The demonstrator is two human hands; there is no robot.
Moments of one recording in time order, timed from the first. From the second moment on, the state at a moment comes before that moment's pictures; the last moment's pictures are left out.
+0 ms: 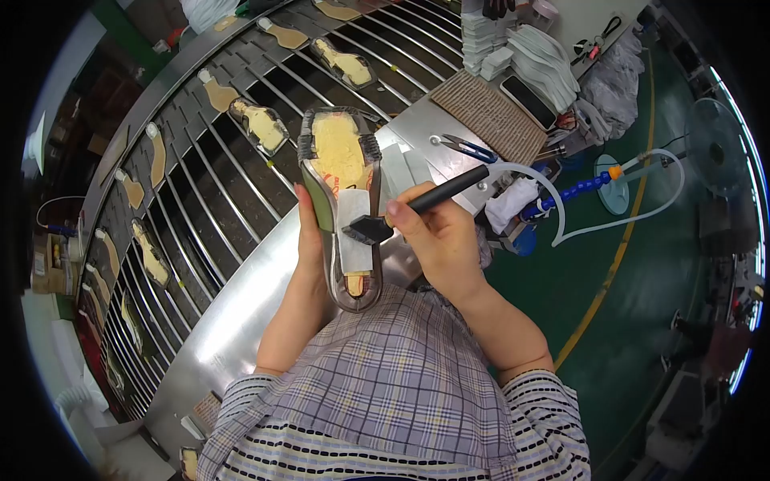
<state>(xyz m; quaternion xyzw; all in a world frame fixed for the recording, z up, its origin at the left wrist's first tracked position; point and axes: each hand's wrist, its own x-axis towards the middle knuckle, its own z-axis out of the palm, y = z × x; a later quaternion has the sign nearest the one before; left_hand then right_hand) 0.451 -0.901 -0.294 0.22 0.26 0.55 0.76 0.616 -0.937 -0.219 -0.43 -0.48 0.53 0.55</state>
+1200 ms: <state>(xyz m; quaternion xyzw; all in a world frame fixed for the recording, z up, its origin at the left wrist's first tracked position) 0.312 -0.888 -0.320 0.10 0.29 0.72 0.62 0.658 -0.928 -0.233 -0.46 -0.65 0.26 0.55</state>
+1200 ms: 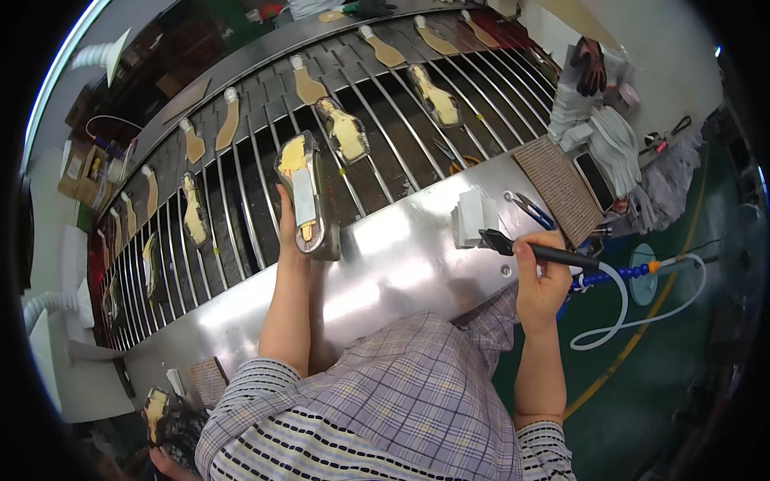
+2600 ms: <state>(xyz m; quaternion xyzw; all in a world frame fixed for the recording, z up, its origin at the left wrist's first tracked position) 0.387 -0.649 -0.353 0.48 0.44 0.68 0.32 0.686 -0.981 -0.283 -0.56 -0.49 0.38 0.56</state>
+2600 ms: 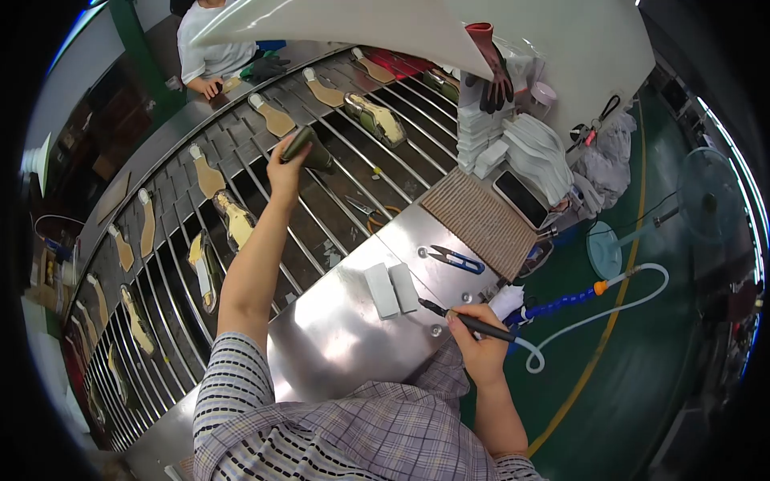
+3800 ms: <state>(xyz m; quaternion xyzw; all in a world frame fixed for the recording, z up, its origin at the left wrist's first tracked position) 0.456 -1.052 -0.380 0.36 0.42 0.69 0.47 0.598 -1.006 -0.282 -0.42 -0.76 0.14 0.48</state>
